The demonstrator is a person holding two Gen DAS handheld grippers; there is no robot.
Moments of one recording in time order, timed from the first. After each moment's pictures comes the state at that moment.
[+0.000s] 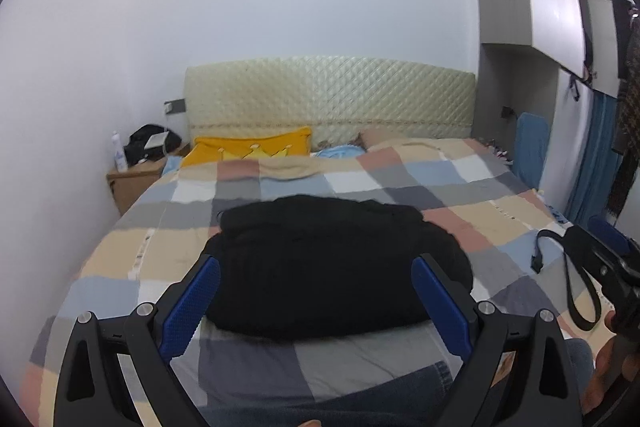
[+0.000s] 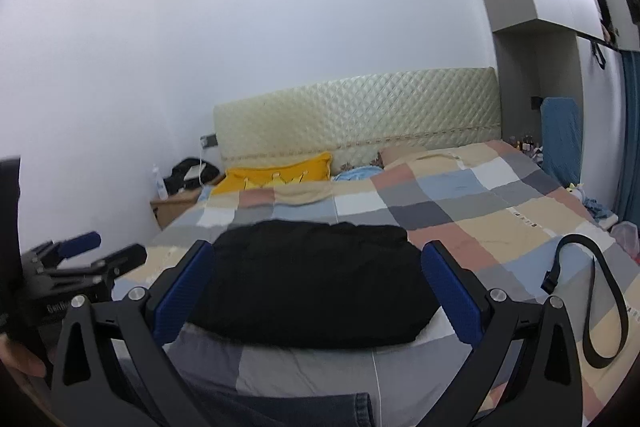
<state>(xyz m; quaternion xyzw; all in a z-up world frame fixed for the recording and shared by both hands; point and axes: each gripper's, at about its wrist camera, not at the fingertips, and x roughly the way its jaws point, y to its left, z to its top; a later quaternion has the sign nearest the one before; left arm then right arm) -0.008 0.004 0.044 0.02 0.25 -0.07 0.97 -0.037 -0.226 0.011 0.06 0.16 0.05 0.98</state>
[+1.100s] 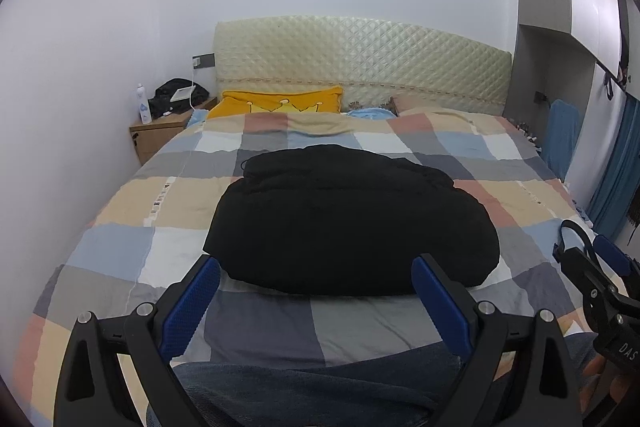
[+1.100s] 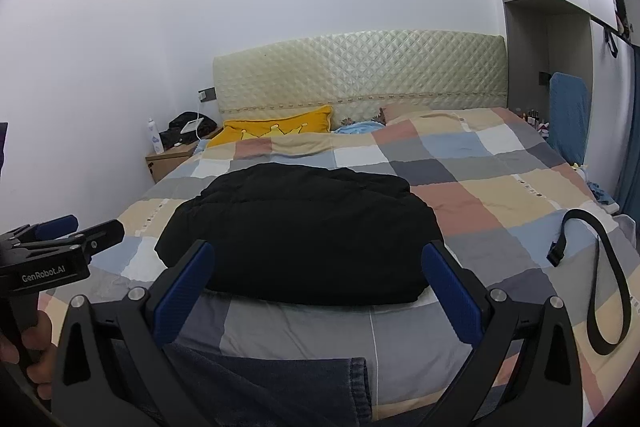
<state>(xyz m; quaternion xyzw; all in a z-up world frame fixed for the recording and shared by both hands) -0.001 0.019 0.007 -0.01 0.31 -0.02 0.95 -0.018 -0.221 -0.035 0.05 0.22 0.05 0.97</state>
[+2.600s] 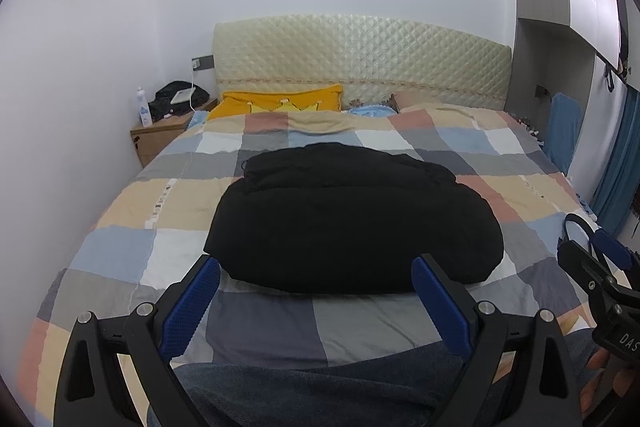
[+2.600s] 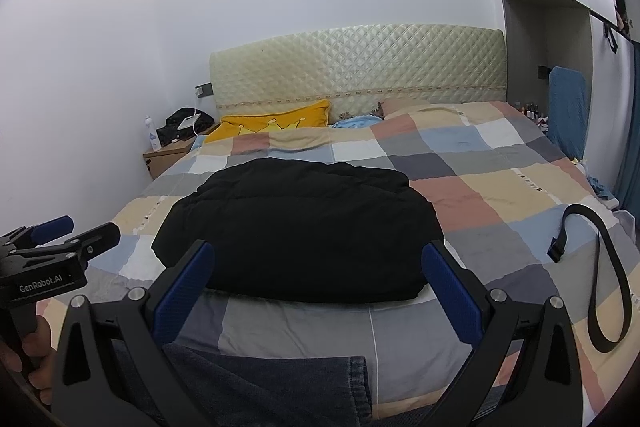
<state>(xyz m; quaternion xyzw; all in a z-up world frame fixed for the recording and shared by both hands) 0.003 0.011 0.000 0.00 0.32 -0.02 0.95 -0.011 -0.222 -0.035 0.05 0.24 0.05 0.97</state>
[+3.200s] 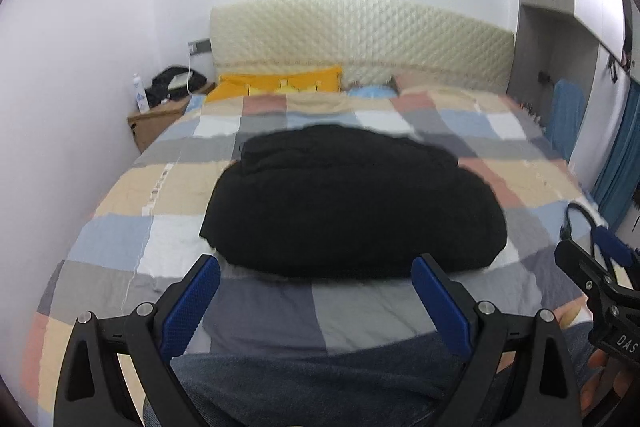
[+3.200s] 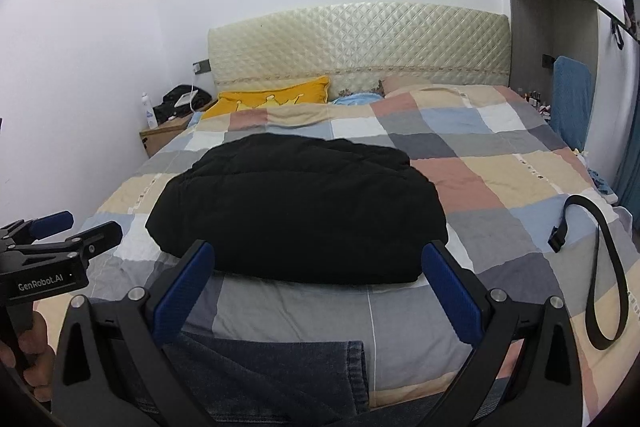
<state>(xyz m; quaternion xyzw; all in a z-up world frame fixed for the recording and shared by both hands) 0.006 0.011 -0.008 0.00 0.33 -0.01 0.95 -0.001 -0.220 -0.044 0.05 0.27 0.04 0.96</state>
